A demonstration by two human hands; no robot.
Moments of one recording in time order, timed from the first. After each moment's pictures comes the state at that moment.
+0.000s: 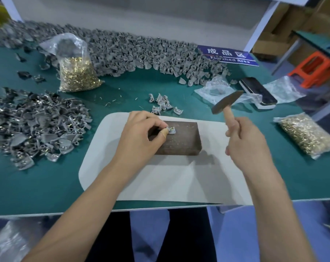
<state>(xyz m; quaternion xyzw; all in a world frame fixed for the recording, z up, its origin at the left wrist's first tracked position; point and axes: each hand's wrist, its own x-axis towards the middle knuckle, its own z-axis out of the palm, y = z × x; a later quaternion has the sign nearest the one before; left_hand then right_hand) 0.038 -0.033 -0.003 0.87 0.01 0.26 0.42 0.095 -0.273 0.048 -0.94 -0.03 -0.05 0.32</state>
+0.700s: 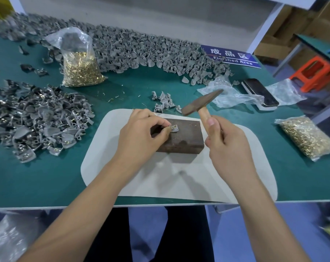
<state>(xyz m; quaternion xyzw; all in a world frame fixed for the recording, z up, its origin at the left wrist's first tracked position) 0.034 -0.035 -0.002 0.88 0.06 0.25 0.40 0.059 -0.234 0.048 -0.89 -0.16 -0.06 0.43</state>
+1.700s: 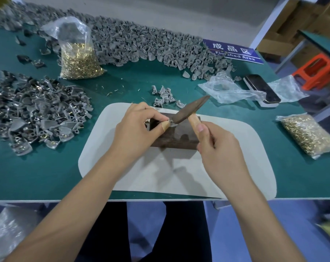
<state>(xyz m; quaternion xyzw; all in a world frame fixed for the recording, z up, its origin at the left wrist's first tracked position) 0.035 -0.028 -0.002 0.85 0.06 0.21 0.48 0.044 -0.228 0.044 -0.90 -0.18 -0.02 0.39</state>
